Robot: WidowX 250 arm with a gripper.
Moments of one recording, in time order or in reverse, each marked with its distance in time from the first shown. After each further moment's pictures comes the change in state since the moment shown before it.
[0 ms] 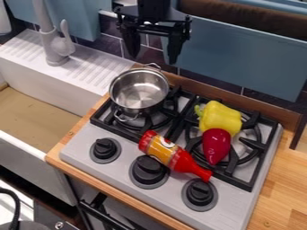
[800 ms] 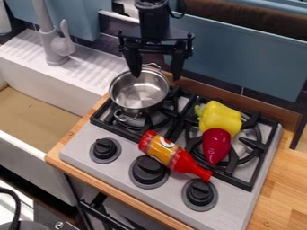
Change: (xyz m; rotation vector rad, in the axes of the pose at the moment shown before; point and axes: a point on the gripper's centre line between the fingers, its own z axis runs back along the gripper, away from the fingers) arm -0.015 -0.020 -0.024 -0.046 0.039 0.089
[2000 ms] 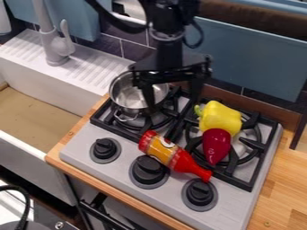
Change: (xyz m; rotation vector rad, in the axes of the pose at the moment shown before) arm -0.038 -0.031 -0.008 -0.018 -0.041 0.192
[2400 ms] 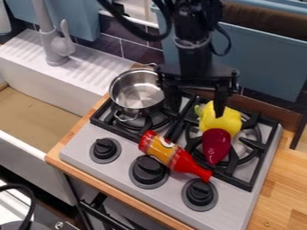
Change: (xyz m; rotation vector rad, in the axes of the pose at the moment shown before) arm -0.015 -0.026 -0.013 -0.068 0.061 -0.278
